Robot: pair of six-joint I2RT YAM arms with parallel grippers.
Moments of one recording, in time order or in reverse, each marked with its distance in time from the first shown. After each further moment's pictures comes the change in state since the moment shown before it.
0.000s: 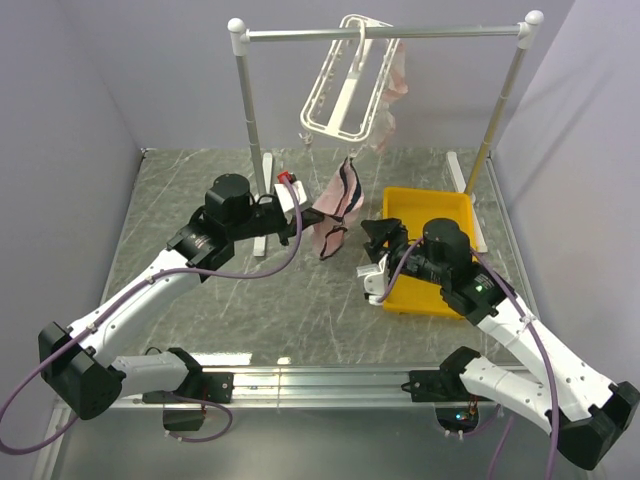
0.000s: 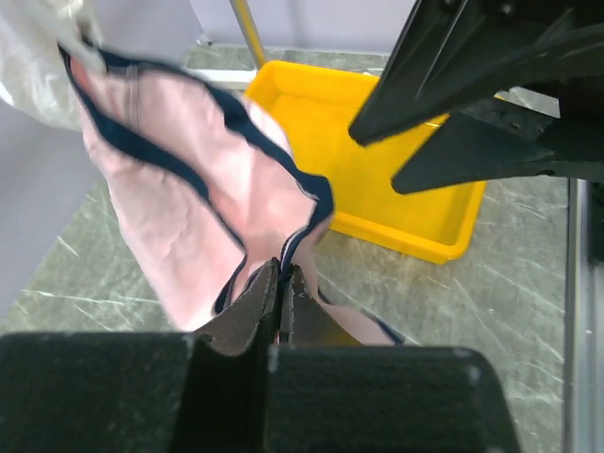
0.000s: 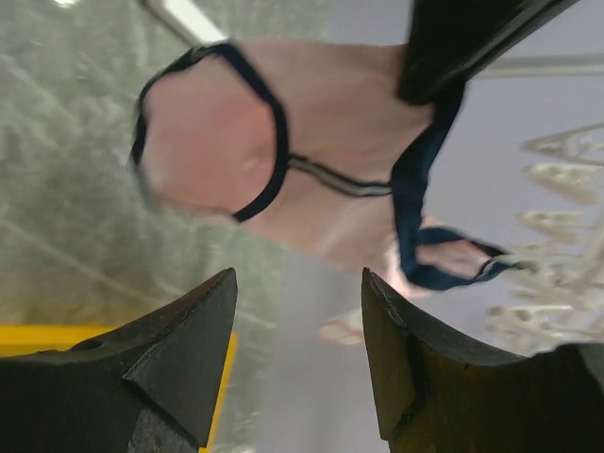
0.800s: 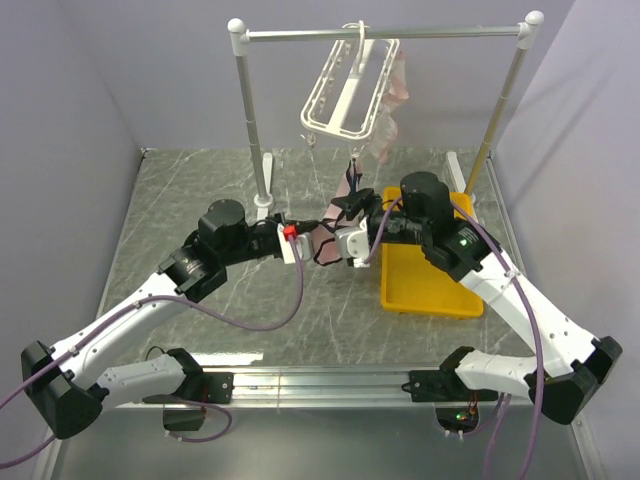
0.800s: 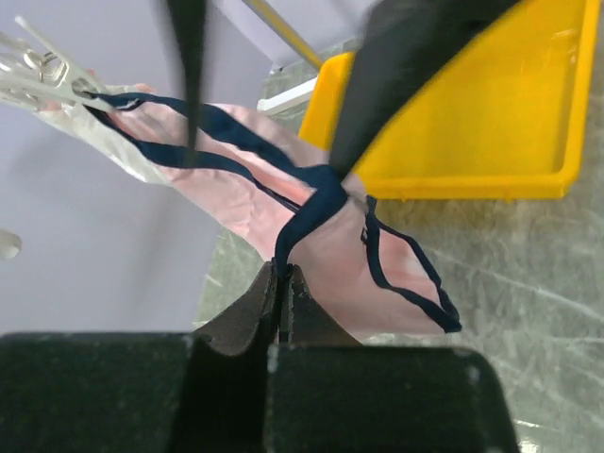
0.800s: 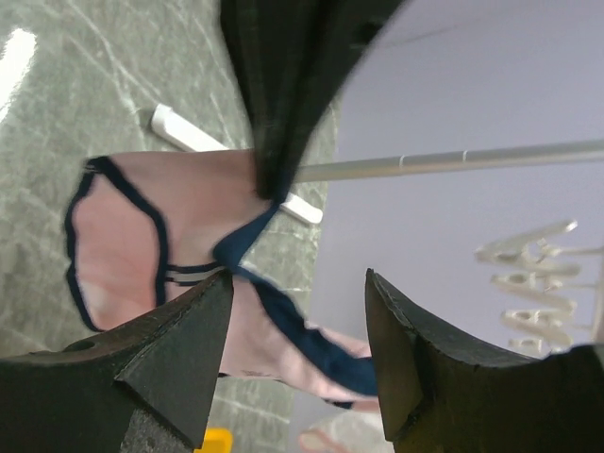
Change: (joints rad) left arm -0.084 -0.133 -0.123 0.027 -0.112 0.458; right arm 0.025 0.290 0.385 -0.153 -0.181 0.136
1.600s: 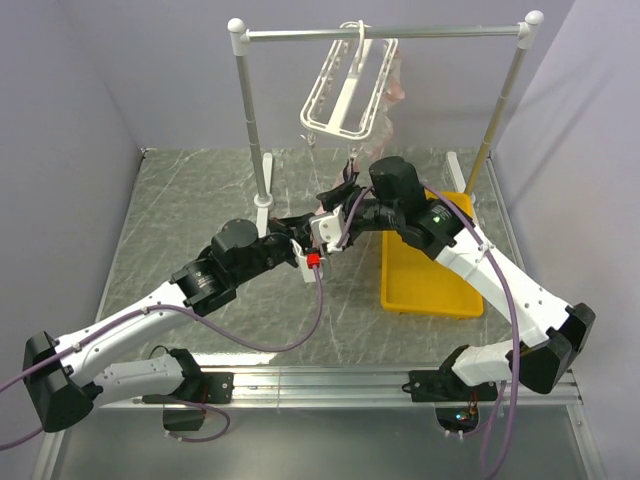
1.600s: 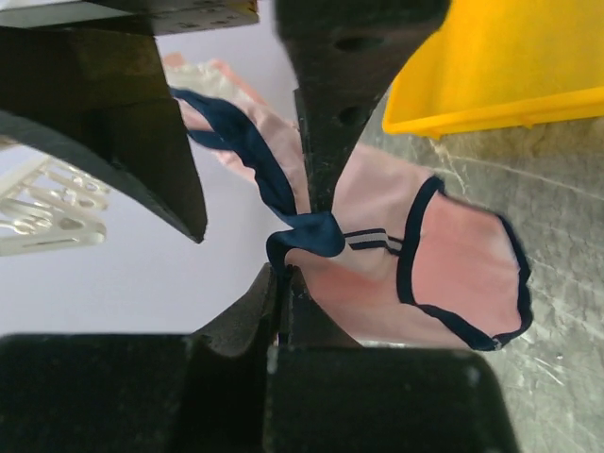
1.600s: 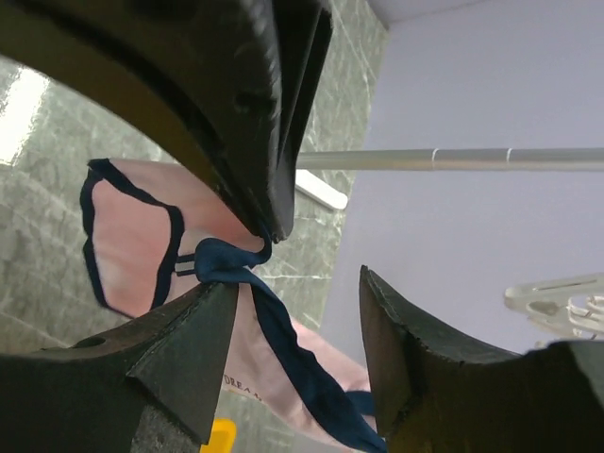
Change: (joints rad) left arm -0.155 -0.021 -0.100 0.115 -0.373 0.304; right arm 0.061 0.193 0.183 -0.107 0.096 -0.016
